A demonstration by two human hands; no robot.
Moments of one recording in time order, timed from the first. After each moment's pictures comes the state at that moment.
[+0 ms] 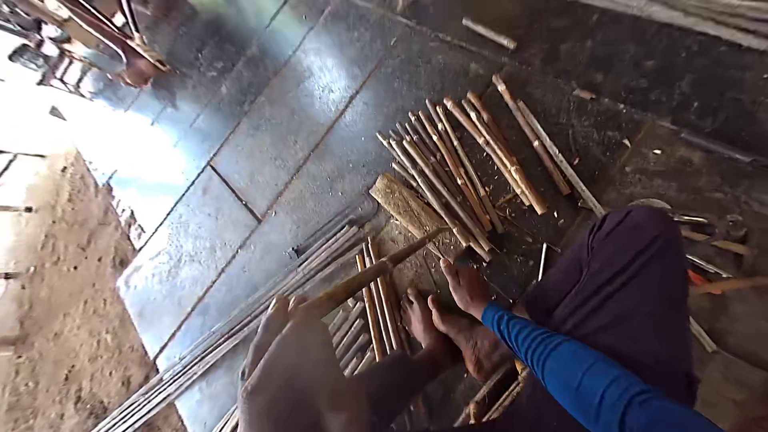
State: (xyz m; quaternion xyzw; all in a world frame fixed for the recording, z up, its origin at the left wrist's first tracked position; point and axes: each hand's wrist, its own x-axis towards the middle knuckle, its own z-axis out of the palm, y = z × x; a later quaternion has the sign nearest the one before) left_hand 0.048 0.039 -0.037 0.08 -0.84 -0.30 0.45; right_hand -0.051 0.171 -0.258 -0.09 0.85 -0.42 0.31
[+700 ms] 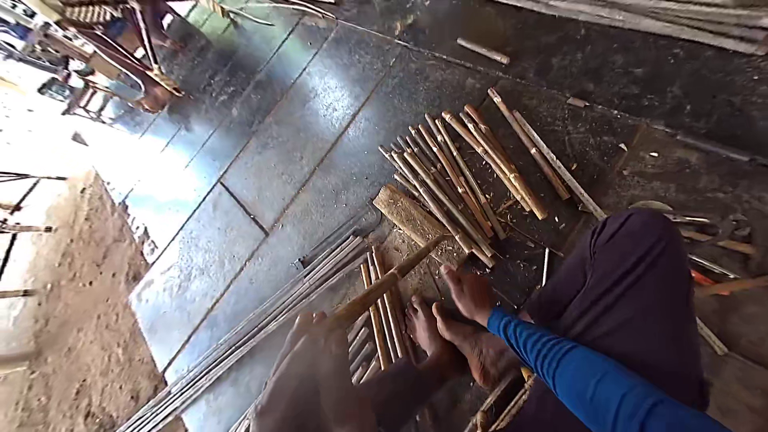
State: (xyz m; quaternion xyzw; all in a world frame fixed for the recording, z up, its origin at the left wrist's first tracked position) left_hand 0.049 0.045 -0.041 0.09 -0.81 -0.34 0.47; right_hand -0.054 0.174 -0.256 -0.11 0.85 -0.41 0.31
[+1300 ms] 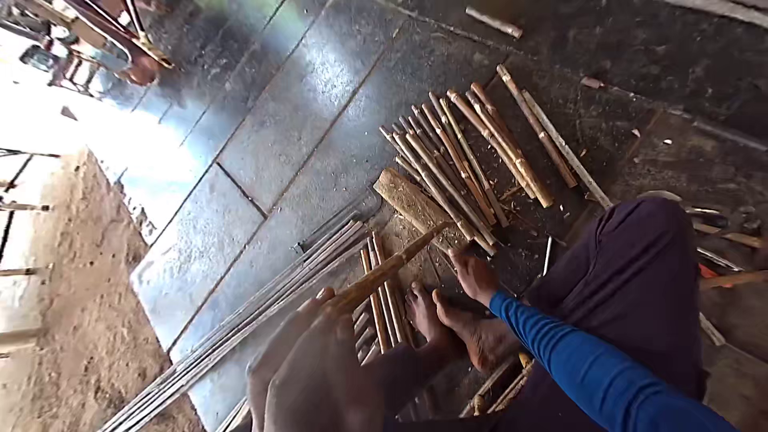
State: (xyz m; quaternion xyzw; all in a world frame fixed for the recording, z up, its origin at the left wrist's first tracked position) left_hand 0.053 0.045 -0.040 0.05 -0.84 -0.30 0.45; right_hand -0.054 0.182 -0.261 -0.12 0.86 -0.40 0.29
